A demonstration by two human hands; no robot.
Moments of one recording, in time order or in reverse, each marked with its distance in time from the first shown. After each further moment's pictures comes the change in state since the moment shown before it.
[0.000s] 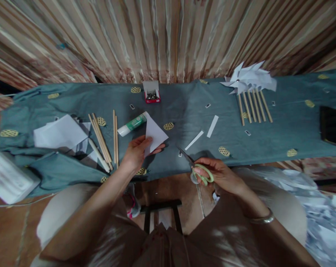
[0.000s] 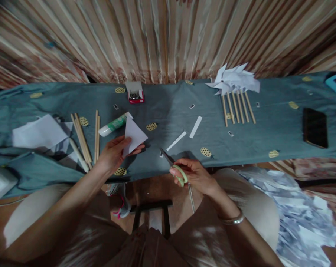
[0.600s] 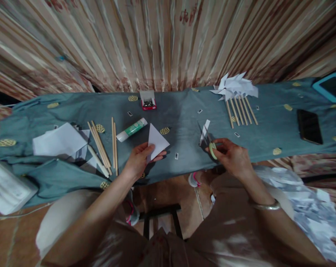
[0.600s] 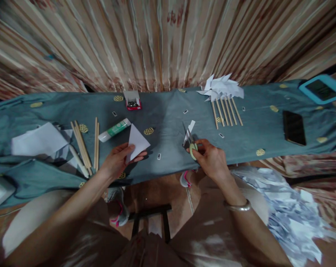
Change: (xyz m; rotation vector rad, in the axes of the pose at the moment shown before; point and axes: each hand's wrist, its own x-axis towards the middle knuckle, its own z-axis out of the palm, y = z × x) left_hand -0.012 0.002 0.012 -0.027 -0.038 -0.095; right_hand 0.003 -0.020 -0.053 -0.931 0.780 -0.328
